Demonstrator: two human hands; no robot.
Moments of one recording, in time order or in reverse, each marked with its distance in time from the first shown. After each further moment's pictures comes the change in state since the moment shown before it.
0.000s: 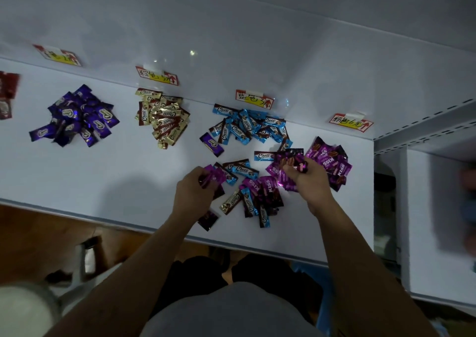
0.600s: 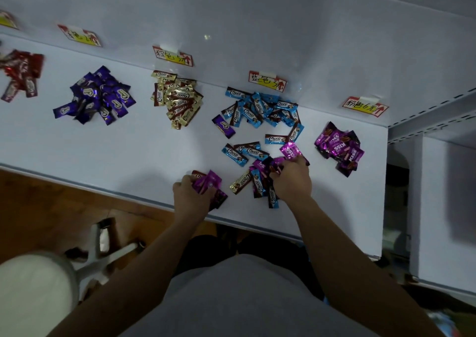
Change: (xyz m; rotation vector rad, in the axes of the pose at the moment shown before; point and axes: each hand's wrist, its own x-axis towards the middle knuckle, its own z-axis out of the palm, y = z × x) left_hand -0.043 -0.048 0.008 -0.120 0.163 -0.251; right_hand -0.017 0.029 0.056 -0.770 -0.021 -0.011
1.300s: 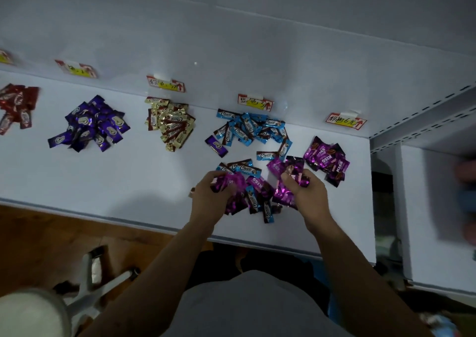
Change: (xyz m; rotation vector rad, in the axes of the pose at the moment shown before) left_hand -0.012 0.053 0.003 -0.289 -0.232 0.129; right_hand -0.039 0.017 -0.040 0.904 0.078 0.008
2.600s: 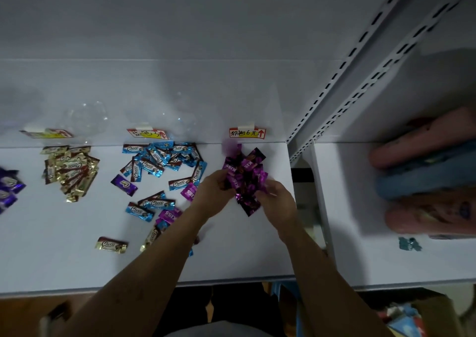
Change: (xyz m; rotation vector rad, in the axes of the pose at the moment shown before) left_hand 0.030 0.074 0.219 0.413 -0.421 0.196; right_hand 0.066 0.042 -0.147 0.039 0.072 0.088
